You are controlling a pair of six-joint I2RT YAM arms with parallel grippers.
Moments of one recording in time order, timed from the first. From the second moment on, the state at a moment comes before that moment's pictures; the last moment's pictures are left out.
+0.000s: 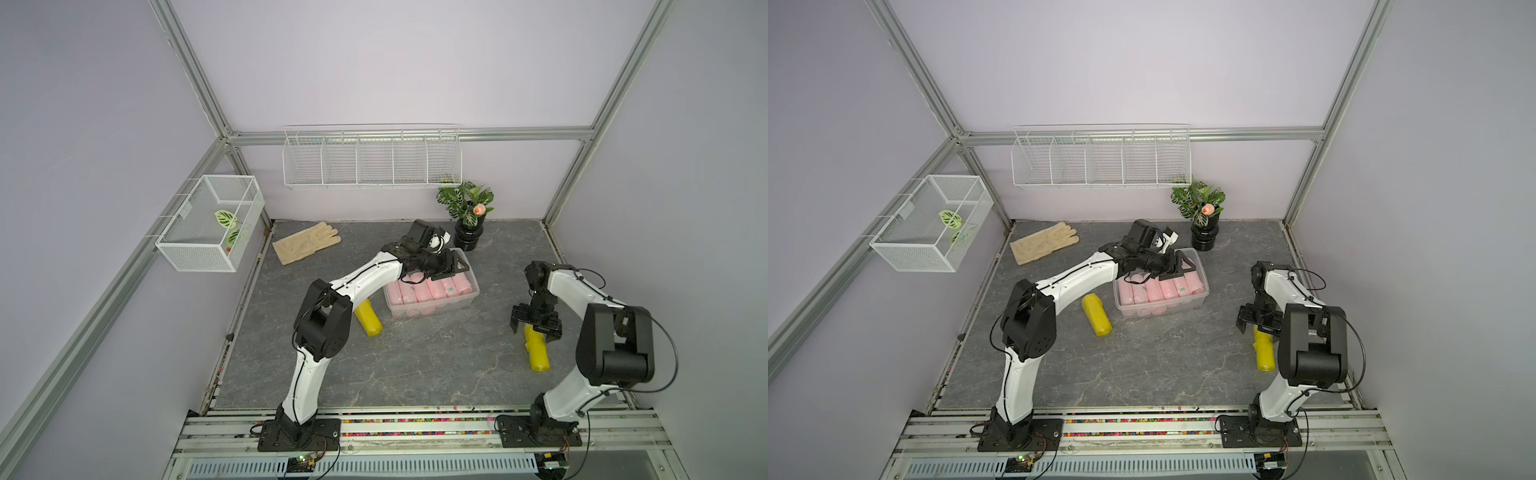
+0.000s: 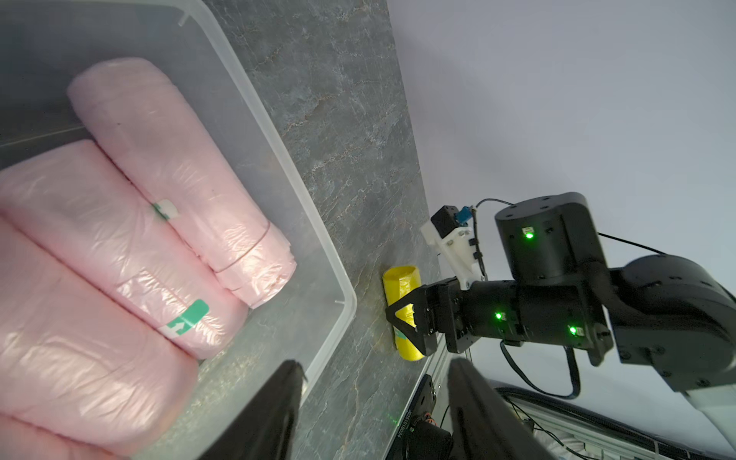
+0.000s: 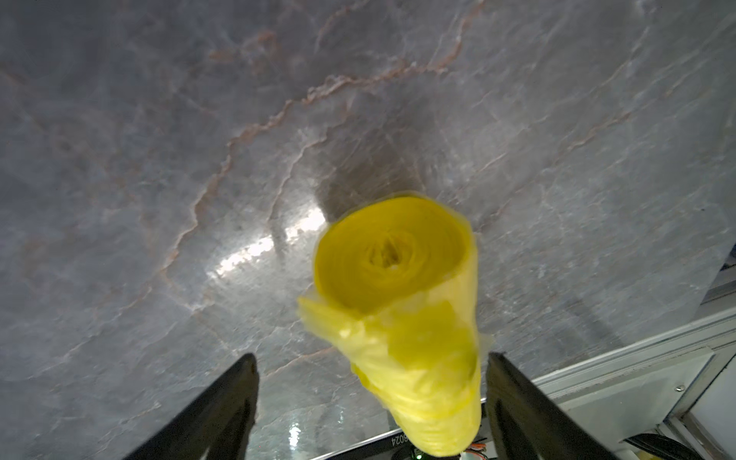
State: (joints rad) left arm -0.74 2.11 1.79 -0.36 0.65 -0.74; right arm -0.09 1.70 1.11 -1.18 0.09 0.32
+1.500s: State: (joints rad) left arm -0.70 1.93 1.60 -0.34 0.58 -0.73; right arm -0.14 1.65 1.14 -1.07 -0.08 0.24
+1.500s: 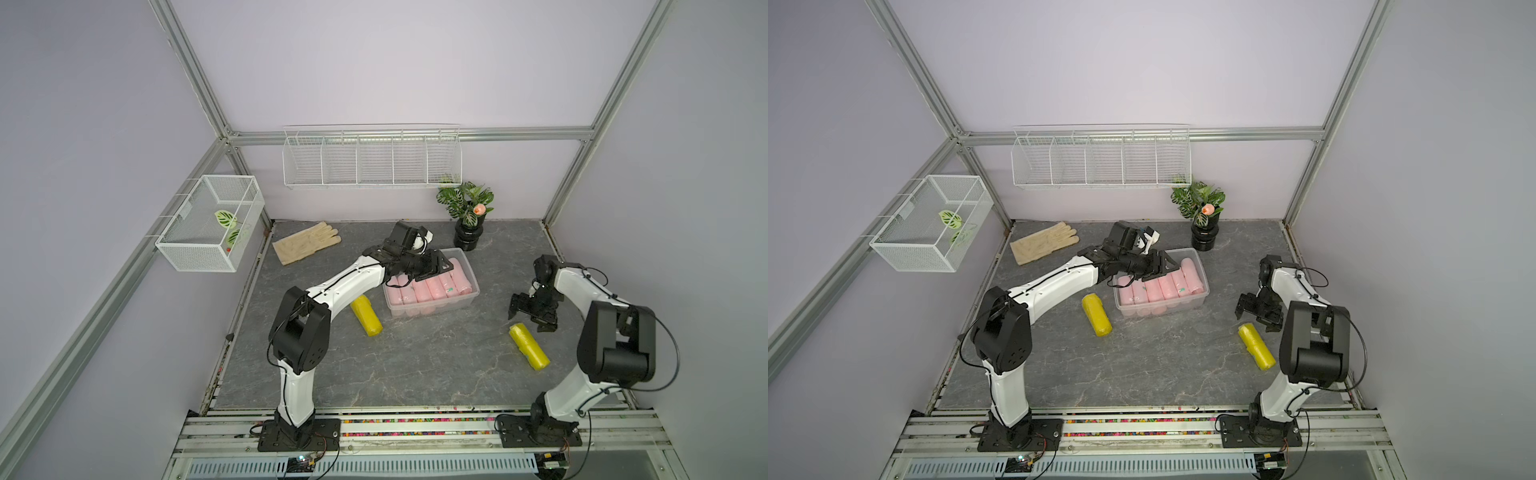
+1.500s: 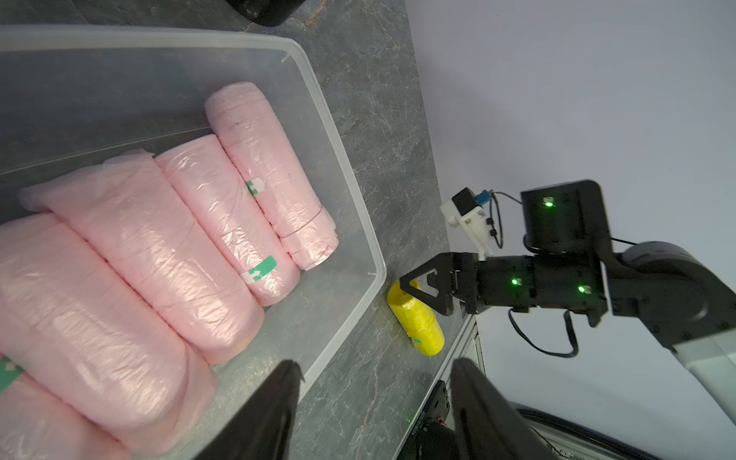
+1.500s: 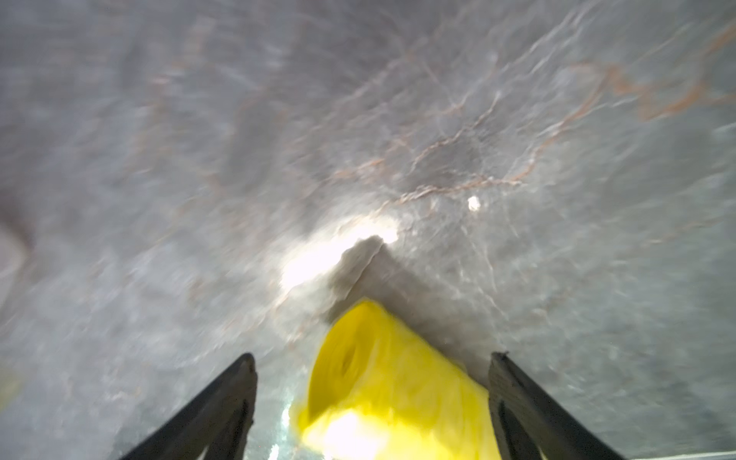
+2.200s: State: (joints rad) left arm -0.69 1.90 1.58 -0.34 0.61 -0.72; right arm -0.01 1.66 1.13 -1.15 0.04 -0.08
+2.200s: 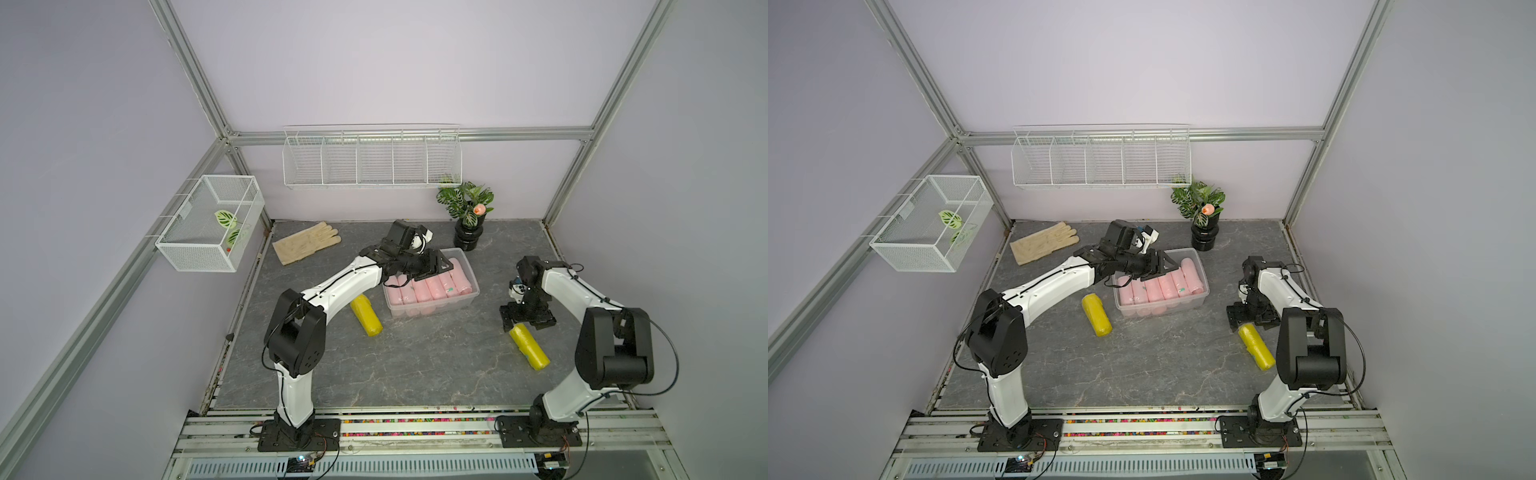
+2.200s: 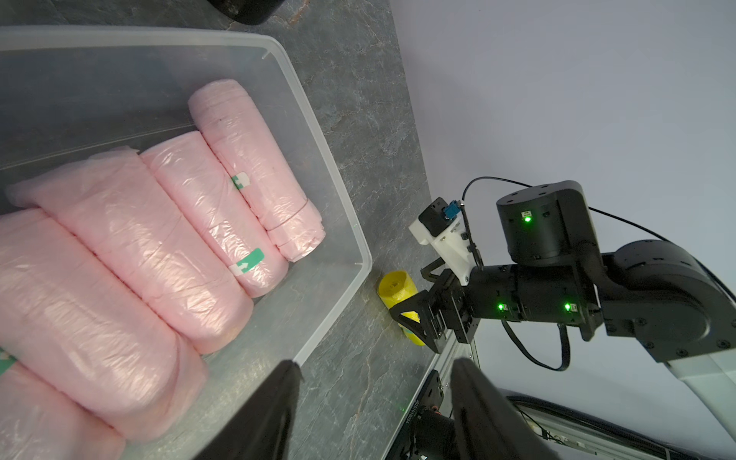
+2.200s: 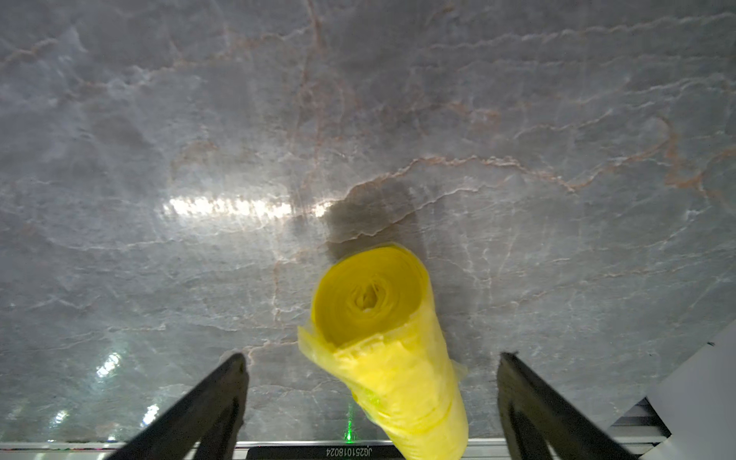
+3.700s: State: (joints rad) left arm -0.68 1.90 1.54 -0.34 0.61 -0.73; right arm 0.02 1.93 1.37 -1.23 0.11 -0.03
